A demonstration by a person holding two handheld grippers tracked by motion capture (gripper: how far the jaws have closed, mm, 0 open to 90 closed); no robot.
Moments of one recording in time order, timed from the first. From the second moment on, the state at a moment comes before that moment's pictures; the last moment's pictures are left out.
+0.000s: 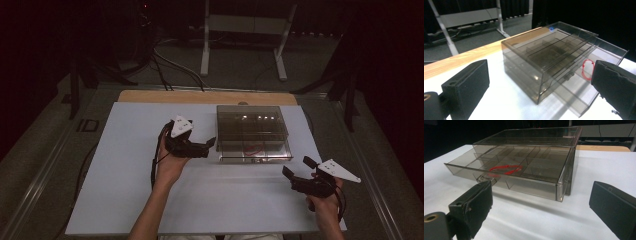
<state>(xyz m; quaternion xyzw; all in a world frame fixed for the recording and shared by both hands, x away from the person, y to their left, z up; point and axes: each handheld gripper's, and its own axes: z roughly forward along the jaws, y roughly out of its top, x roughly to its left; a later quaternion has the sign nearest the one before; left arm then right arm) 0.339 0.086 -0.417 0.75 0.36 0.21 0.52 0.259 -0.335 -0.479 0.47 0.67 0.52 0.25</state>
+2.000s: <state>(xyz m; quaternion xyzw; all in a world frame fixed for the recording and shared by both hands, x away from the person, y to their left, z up) 0.294 0.186 -0.443 0.72 0.41 0.26 0.50 0.250 -0.318 -0.467 0.45 0.67 0.53 0.25</state>
